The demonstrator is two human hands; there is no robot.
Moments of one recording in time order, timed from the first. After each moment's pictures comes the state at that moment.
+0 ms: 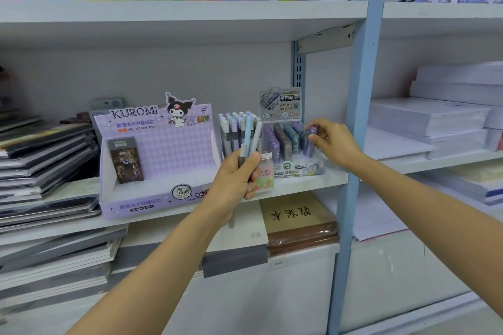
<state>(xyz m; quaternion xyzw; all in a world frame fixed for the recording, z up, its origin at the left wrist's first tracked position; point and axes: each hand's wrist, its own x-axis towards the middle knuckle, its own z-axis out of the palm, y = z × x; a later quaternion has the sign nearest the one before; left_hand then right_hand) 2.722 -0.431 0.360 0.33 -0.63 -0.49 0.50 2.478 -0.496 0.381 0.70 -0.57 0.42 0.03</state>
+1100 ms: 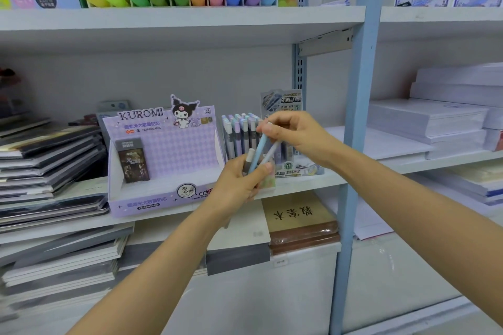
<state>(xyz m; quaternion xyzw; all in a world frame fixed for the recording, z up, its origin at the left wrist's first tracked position) 2.728 -0.419 0.361 0.33 -0.70 -0.42 0.48 2.551 -0.449 0.420 0.77 -0.33 0.45 -0.29</state>
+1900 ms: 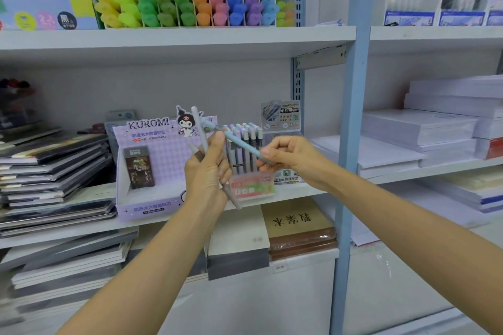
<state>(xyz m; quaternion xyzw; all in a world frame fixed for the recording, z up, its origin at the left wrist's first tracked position) 2.739 -0.412 0.392 0.22 -0.36 -0.53 0.73 2.557 -0.436 0.399 0.71 -0.31 0.47 -0.42</state>
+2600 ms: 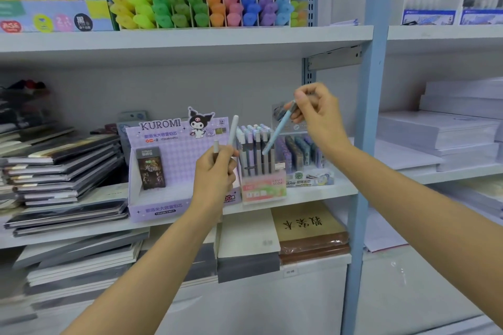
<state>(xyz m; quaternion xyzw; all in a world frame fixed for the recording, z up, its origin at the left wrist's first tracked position) 2.761 -0.412 0.387 0.38 -0.55 -0.38 0.64 2.561 -0.455 0.447 0.64 -0.33 0.68 -0.16</state>
